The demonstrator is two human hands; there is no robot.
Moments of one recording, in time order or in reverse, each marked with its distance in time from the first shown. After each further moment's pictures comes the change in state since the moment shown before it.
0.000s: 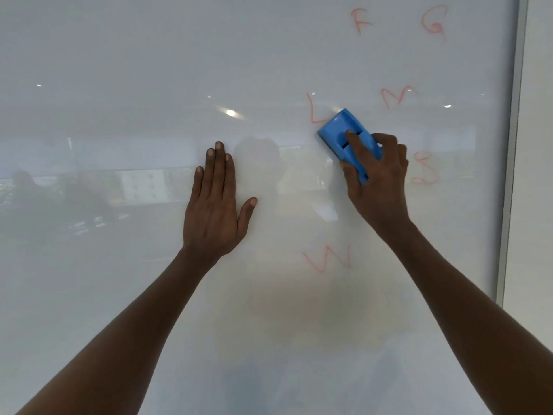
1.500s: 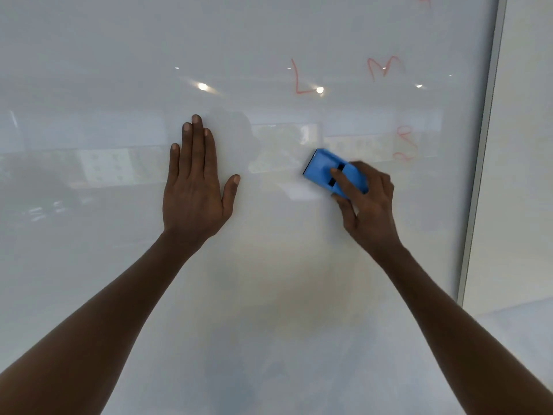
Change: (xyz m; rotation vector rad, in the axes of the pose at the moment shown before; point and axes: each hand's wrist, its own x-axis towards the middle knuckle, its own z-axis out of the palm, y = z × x) left_hand -0.007 0.001 0.006 -0.002 0.044 -0.002; right_hand -0.082 0.028 -0.004 -0.026 -0.056 -0.162
